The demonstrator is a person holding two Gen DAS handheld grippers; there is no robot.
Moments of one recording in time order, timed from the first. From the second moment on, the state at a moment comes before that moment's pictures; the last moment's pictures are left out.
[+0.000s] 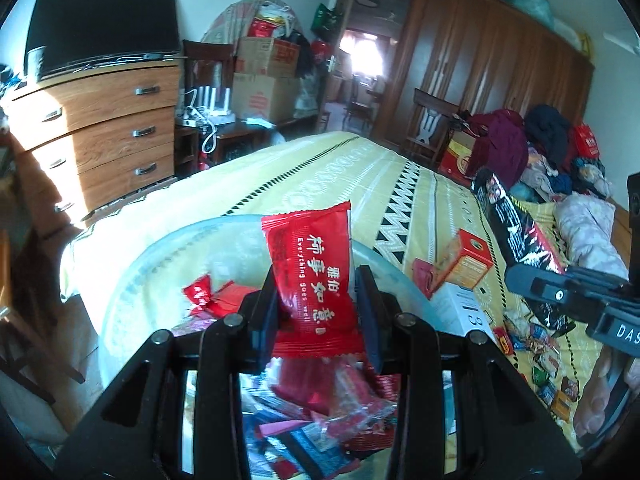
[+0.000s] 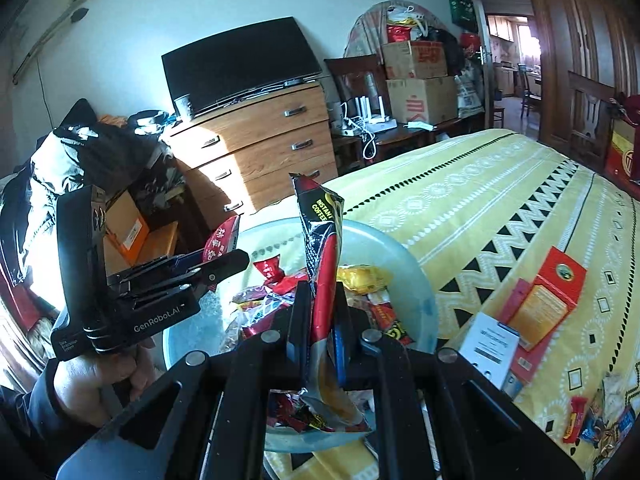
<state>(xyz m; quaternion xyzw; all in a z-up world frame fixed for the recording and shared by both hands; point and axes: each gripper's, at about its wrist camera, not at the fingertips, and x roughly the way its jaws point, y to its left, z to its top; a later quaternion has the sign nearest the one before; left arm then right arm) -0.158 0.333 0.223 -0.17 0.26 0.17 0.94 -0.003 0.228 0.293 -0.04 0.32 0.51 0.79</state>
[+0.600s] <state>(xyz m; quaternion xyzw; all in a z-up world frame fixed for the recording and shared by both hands) -0.161 0.354 0.209 -0.18 0.27 0.19 0.92 -0.007 0.269 0.276 -0.05 0.34 0.54 0.77</state>
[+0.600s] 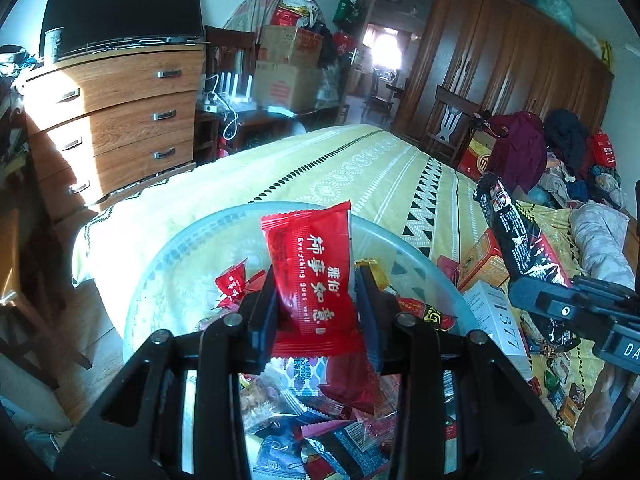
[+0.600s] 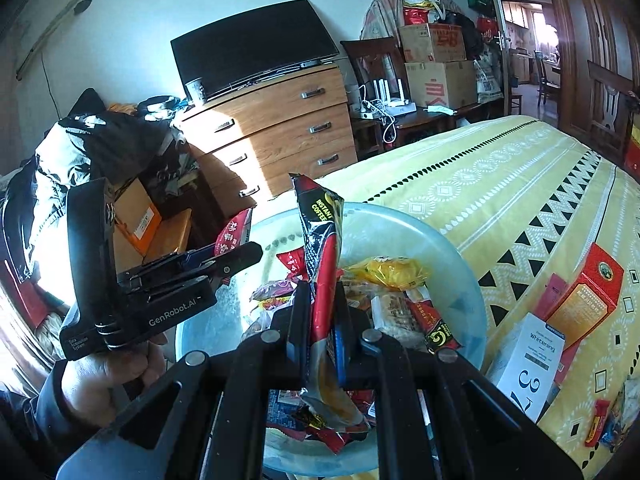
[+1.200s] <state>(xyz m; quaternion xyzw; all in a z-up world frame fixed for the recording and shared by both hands) -0.160 0.352 0.210 -0.18 0.28 0.19 0.92 -0.005 0.274 0.270 -0.06 0.35 0.53 0.77</state>
